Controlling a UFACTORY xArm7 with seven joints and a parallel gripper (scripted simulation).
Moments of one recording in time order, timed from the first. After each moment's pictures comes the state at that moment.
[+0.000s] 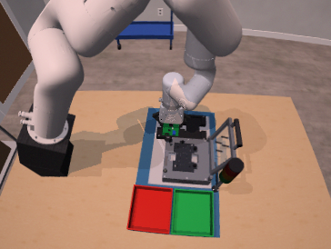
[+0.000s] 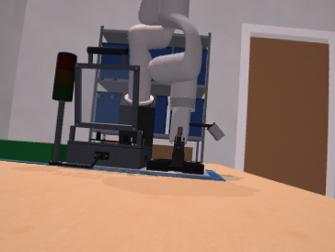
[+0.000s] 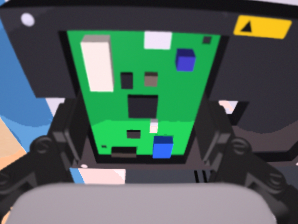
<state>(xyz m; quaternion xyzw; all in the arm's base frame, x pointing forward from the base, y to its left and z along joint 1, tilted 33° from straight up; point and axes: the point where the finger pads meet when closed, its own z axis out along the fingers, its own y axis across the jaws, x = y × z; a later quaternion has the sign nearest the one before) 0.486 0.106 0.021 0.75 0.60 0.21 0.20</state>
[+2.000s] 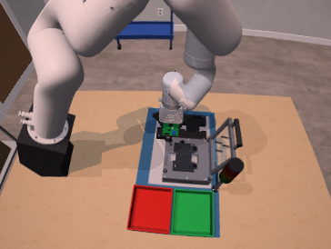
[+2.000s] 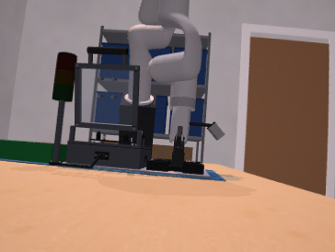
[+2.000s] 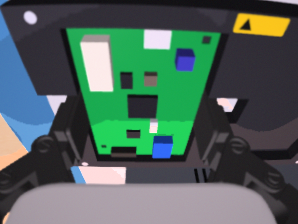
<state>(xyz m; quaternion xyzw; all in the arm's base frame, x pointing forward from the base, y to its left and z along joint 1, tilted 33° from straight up) 0.485 0.106 0.023 0.75 0.60 0.21 0.20</state>
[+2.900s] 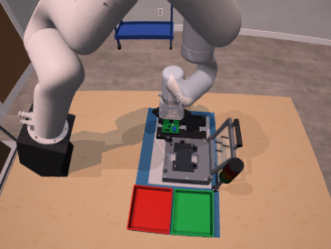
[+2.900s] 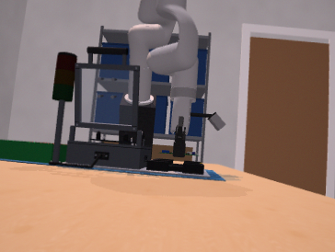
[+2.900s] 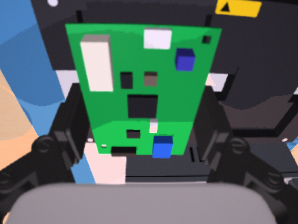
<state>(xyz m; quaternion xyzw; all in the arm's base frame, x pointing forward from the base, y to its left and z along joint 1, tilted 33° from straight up) 0.471 0.109 0.045 0.75 0.60 0.21 0.20</state>
